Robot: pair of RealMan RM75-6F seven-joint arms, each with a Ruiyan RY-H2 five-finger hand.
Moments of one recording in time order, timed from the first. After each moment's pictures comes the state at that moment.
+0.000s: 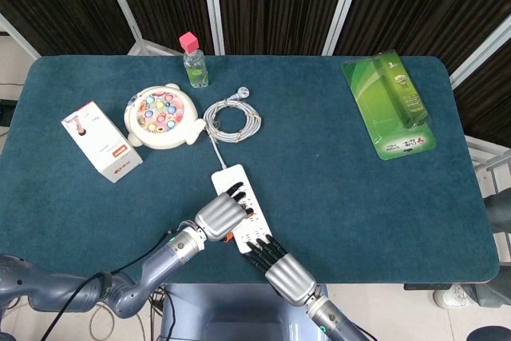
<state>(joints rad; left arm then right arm) -0.94 -1.66 -0.03 -1.60 1.11 0.91 0.67 0.38 -1.77 -0.12 -1.54 -1.58 1.06 -0.58</state>
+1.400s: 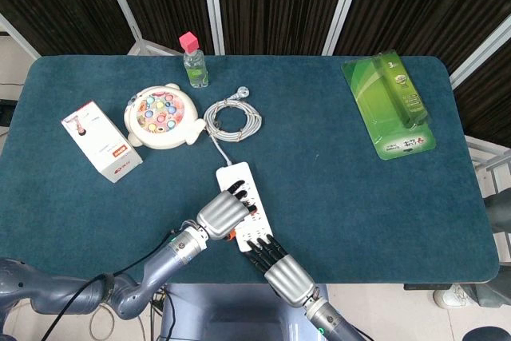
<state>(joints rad) -0.92 -1.69 -0.07 -1.60 1.16 0.93 0.62 0.37 -1.80 -0.13 -1.52 -1.58 1.05 -0.58</state>
